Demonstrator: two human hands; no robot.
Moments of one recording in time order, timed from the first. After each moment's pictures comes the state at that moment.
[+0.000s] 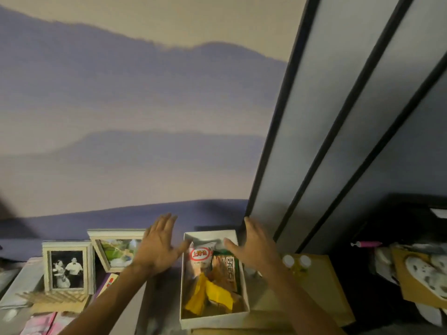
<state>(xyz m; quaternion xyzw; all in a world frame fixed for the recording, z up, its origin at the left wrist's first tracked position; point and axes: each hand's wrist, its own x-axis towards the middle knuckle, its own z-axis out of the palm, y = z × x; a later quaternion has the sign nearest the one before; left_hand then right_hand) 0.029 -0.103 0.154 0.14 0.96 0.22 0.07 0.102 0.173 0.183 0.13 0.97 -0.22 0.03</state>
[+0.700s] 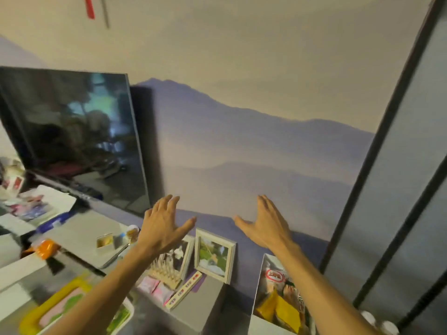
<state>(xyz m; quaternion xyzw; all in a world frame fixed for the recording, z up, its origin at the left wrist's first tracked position) 0.228 -0.311 0.331 -0.06 0.97 0.15 -0.19 0.163 -0.021 0.358 -0.14 0.96 -0.22 -0.06</state>
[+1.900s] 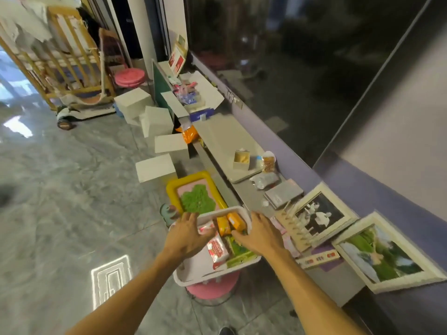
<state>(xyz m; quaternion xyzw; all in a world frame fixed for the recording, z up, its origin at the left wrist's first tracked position) 0.360 -0.713 0.017 -0.42 0.87 0.26 0.05 0.188 -0.559 0.052 -0.37 0.89 -0.12 0.24</state>
